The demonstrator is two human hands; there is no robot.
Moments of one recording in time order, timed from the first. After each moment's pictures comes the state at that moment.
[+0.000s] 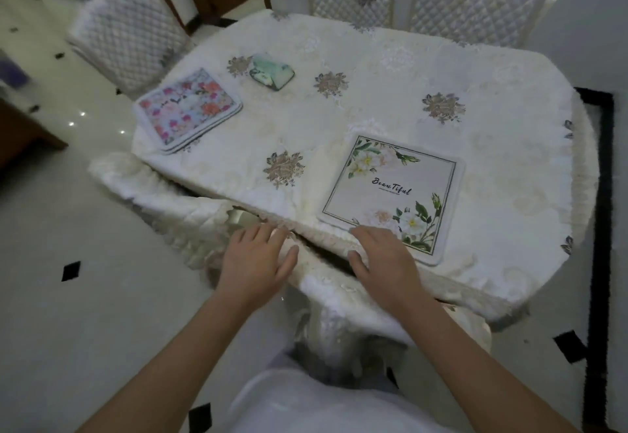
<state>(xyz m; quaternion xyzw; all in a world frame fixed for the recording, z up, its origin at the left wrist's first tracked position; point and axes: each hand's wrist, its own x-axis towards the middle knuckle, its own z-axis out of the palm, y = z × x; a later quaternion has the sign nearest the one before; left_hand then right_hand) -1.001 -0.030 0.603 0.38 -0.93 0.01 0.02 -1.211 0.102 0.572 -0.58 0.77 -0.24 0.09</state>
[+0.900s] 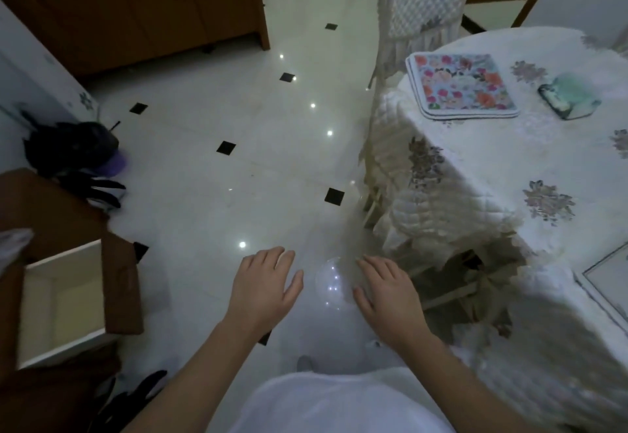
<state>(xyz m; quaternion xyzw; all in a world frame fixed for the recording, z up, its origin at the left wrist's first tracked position) -0.552 0.006 0.545 0.64 -0.76 -0.01 0.11 -0.802 0.002 0.540 -0.79 0.60 -0.10 0.12</state>
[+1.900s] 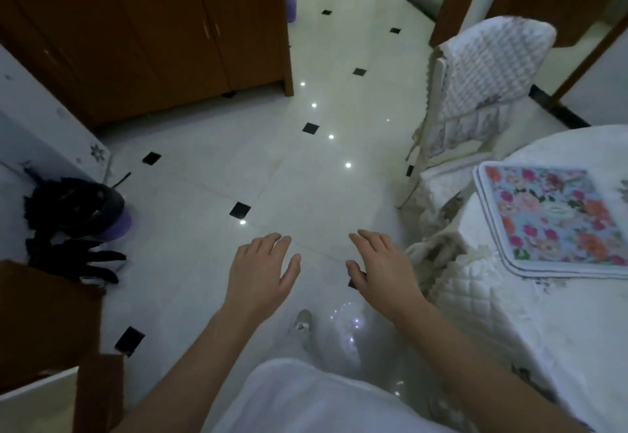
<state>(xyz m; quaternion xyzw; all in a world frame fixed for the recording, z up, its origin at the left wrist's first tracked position) -0.430 -0.409 0.575 0.68 -0.72 -0.04 0.12 -0.668 -0.454 0.568 -0.82 0.55 -0.10 0.12</state>
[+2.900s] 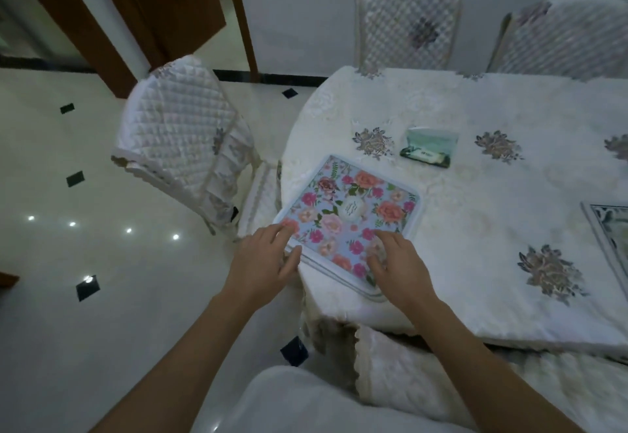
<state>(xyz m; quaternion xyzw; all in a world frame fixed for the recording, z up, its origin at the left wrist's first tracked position) -0.773 -0.777 0.577 0.18 -0.97 -0.14 0.08 -0.930 -0.556 0.559 -0.31 0.91 -0.25 0.13</state>
